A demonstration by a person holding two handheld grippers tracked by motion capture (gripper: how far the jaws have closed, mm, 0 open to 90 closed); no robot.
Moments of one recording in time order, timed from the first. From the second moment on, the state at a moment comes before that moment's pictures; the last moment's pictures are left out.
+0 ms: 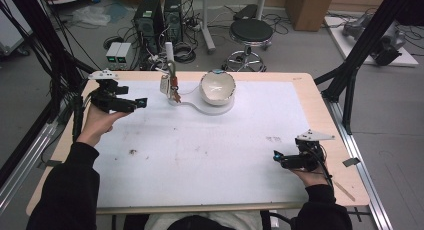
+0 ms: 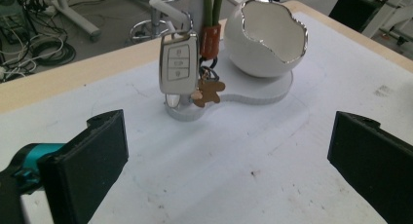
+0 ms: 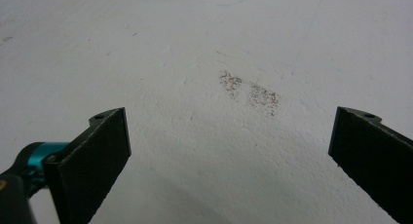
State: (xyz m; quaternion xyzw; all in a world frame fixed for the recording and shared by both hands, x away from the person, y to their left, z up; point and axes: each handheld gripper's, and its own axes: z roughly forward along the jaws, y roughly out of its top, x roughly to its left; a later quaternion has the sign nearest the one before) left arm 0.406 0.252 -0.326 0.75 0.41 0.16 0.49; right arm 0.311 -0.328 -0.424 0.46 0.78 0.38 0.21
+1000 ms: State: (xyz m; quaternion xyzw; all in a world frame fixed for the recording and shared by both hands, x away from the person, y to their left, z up) left arm 0.355 0.261 -0.362 0.77 0.40 0.17 0.47; right arm 0.310 -0.329 -0.425 0.46 0.78 0.38 0.20
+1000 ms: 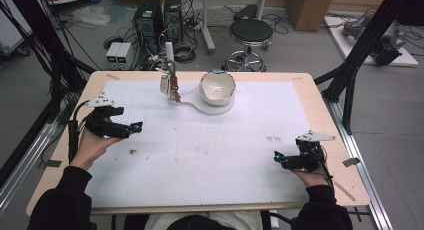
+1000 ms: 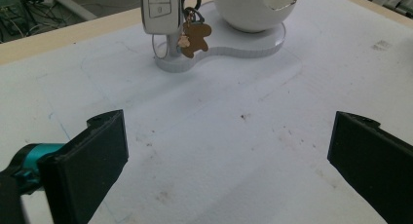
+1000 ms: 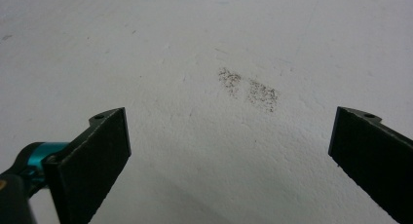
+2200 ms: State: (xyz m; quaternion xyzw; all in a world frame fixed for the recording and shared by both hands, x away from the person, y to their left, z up) left arm 0.285 0.302 -0.427 0.77 0.46 0.17 0.42; right arm 0.311 -0.325 -0.429 0.45 0.78 0.38 0.20
